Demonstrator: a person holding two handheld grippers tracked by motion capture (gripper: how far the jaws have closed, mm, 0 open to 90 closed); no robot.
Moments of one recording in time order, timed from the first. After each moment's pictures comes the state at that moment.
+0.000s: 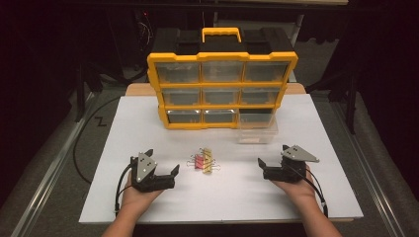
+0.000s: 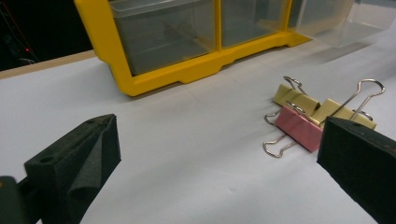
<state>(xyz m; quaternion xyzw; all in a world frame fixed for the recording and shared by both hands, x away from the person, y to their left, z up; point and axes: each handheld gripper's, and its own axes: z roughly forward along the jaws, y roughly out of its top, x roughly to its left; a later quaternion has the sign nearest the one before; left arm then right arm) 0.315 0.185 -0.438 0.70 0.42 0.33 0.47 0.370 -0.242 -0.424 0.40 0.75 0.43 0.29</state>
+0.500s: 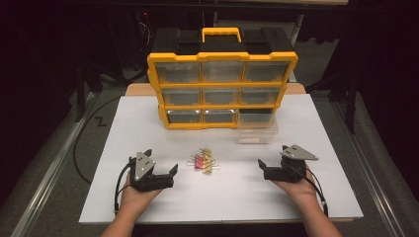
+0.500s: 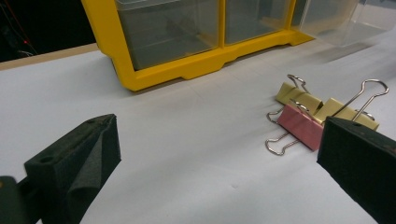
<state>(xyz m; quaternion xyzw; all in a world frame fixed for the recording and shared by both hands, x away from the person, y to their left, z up) 0.316 0.185 -0.438 0.70 0.43 0.32 0.48 0.373 -0.243 -0.424 0.41 0.77 0.41 0.28</state>
